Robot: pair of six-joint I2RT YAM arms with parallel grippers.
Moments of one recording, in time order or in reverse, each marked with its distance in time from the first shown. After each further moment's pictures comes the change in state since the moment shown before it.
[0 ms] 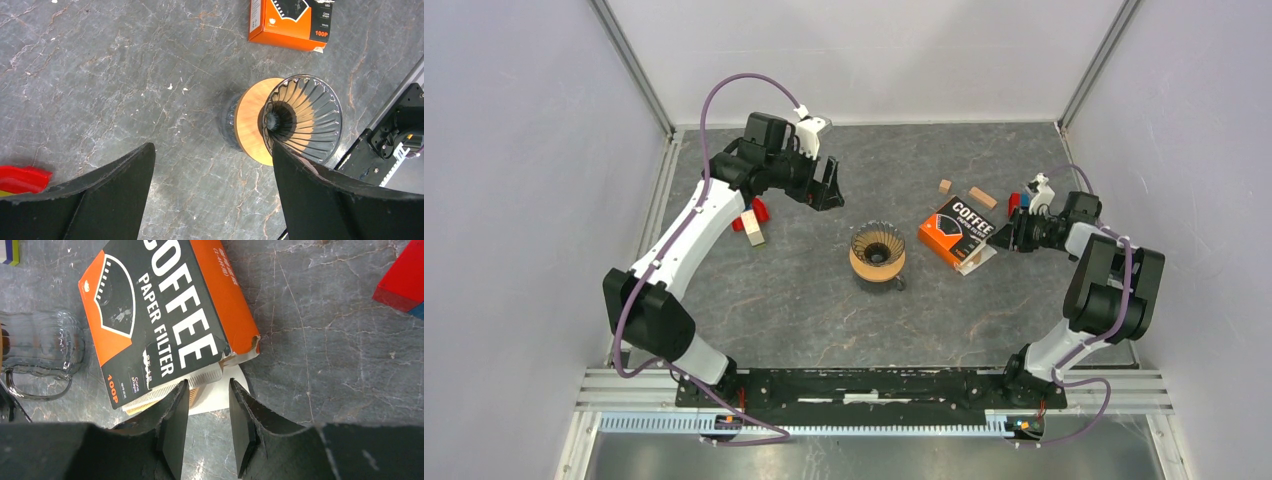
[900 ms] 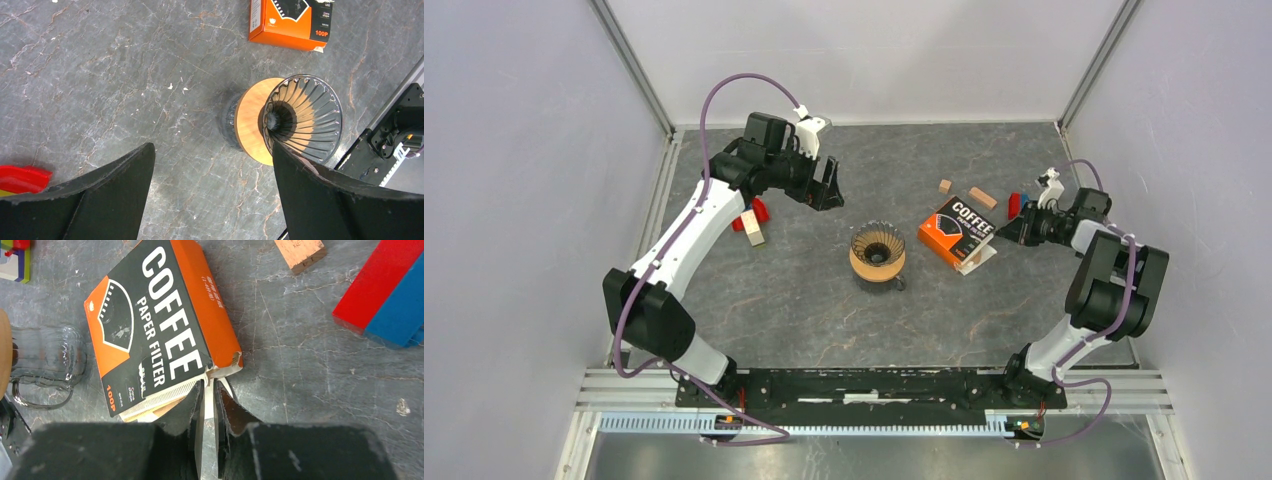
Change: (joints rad) left arm 0.000 0.000 0.001 -0.001 0.001 0.000; right arm -0.035 0.035 0.035 0.057 -0.051 0.026
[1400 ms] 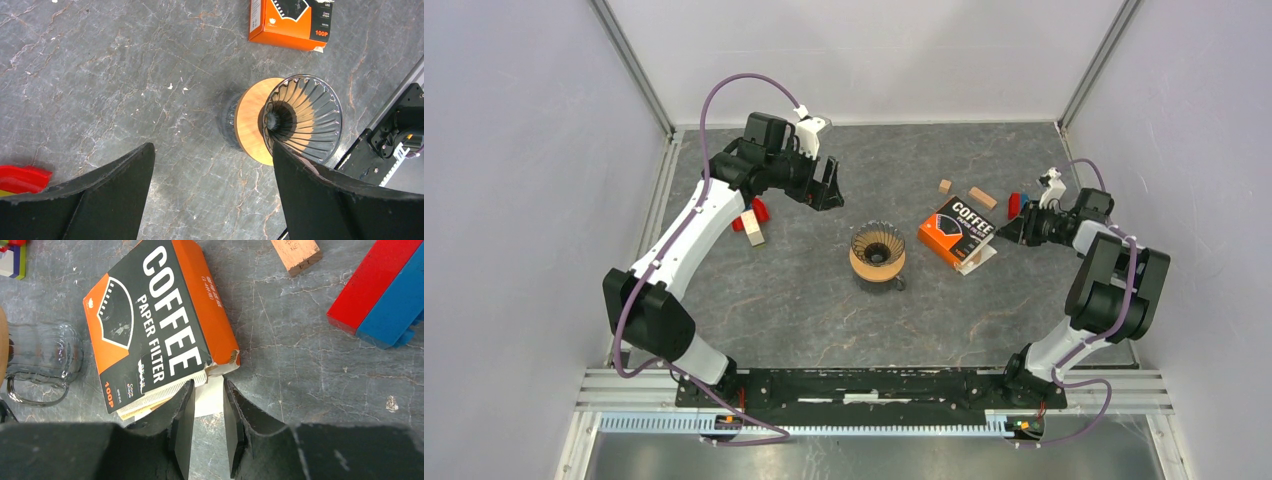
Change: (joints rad) left arm 0.000 0.000 0.000 0.000 0.000 0.000; right arm -0.015 -0.019 0.003 -0.024 -0.002 -0.042
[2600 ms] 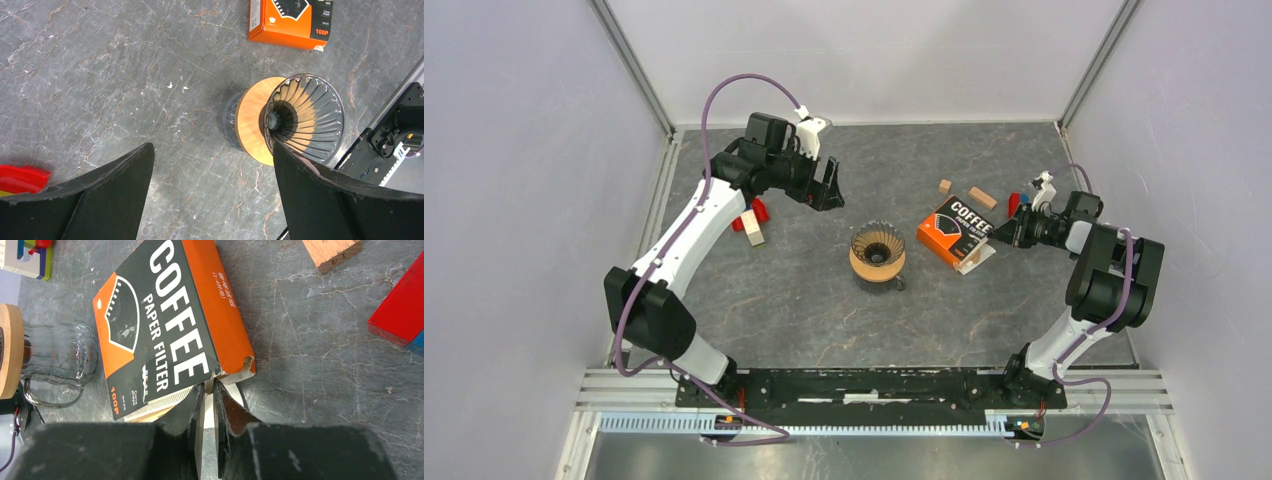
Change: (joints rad) left arm 0.000 0.008 0.000 -0.002 0.000 0.000; right arm 0.032 0.071 -0.021 0.085 -0.056 0.068
